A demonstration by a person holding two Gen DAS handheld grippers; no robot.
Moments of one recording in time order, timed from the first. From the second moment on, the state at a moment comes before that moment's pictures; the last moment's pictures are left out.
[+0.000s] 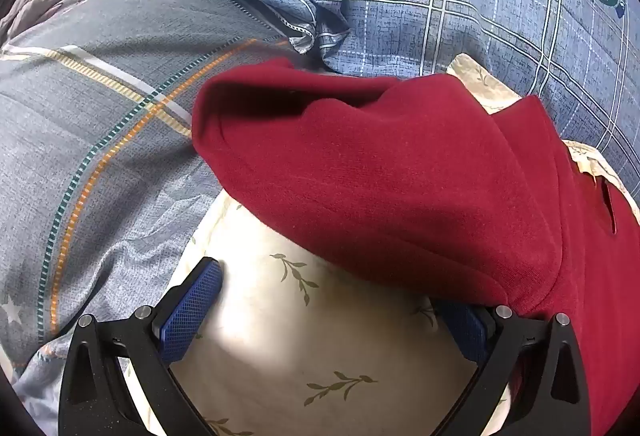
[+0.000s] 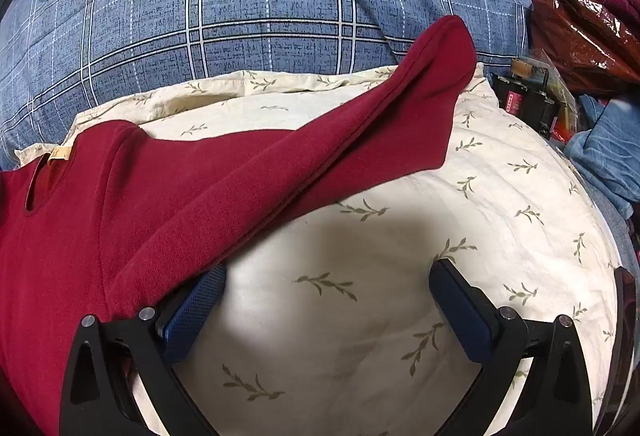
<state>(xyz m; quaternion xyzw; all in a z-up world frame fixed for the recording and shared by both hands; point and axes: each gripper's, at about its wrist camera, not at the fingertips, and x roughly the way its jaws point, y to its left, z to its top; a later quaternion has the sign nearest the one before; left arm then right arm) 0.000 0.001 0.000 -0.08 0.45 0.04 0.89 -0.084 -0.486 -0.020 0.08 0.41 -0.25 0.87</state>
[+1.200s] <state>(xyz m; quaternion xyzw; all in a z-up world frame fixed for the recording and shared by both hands) -0.158 -0.030 0.087 -0.01 0.38 -0.06 0.93 -0.152 -0.283 0.074 0.07 0.36 -0.07 0.93</state>
